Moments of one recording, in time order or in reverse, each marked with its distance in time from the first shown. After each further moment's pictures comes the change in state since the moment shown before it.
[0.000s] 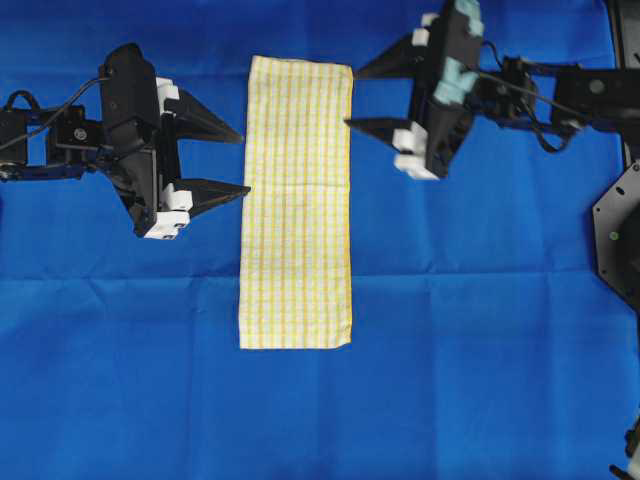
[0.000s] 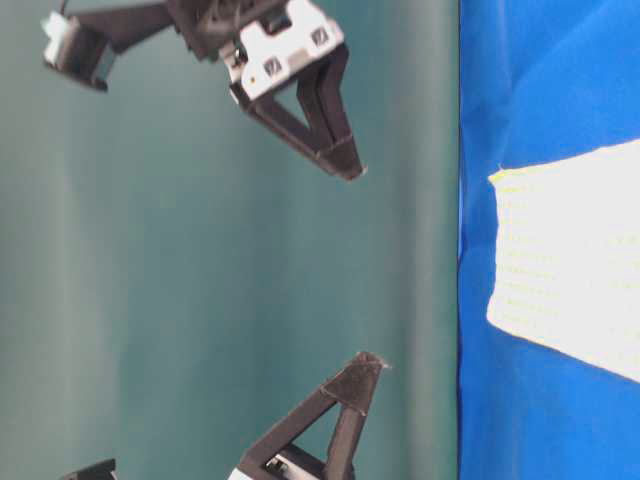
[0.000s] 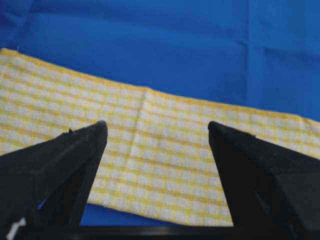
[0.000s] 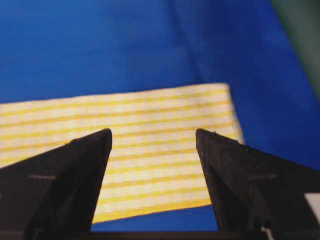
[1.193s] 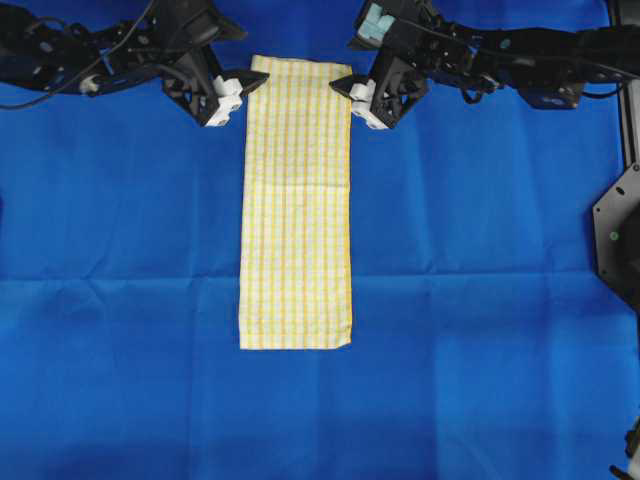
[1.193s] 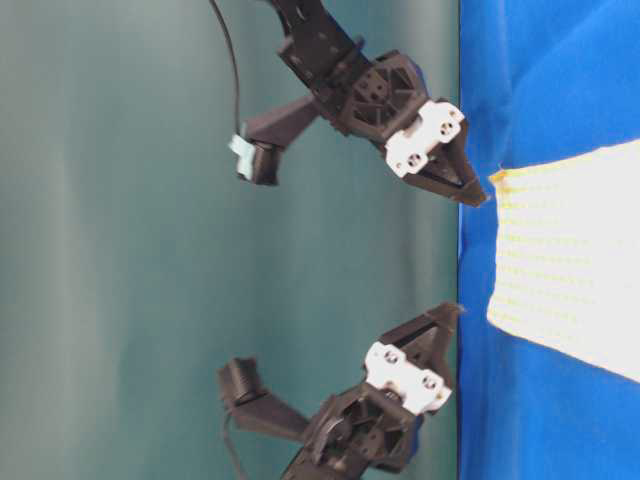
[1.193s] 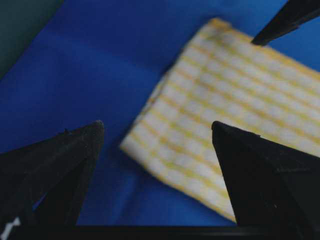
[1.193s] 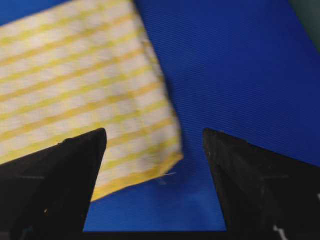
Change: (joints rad) left arm 0.382 0.405 -0.153 -0.002 -0.143 0.118; right arm -0.227 0.416 -0.184 0.063 0.014 0.002
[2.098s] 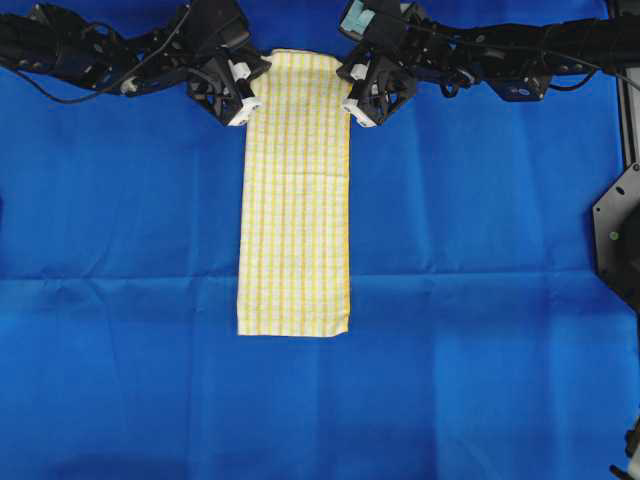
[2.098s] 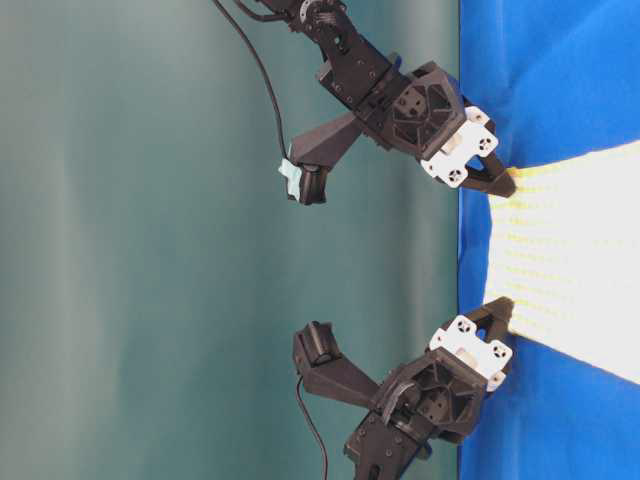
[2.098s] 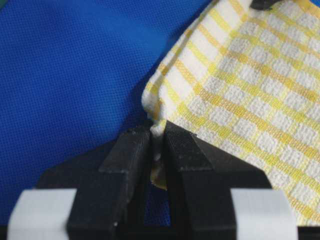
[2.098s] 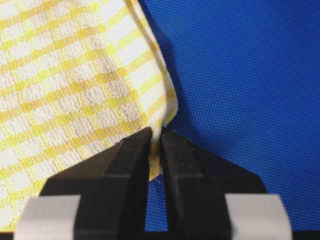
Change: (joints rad) left arm 0.020 0.202 -0.086 -0.002 -0.051 -0.003; right arm -0.012 0.103 -0.054 0.048 0.052 0.003
